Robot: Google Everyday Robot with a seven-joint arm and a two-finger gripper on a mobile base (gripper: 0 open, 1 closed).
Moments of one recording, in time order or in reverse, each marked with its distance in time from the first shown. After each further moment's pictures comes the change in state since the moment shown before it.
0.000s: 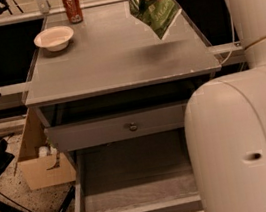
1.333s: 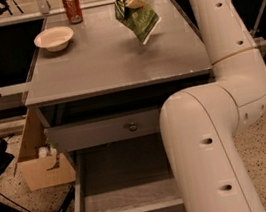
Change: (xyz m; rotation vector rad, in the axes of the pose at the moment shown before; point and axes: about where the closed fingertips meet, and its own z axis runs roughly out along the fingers) arm -0.018 -0.027 0.083 0.076 -0.133 -0.047
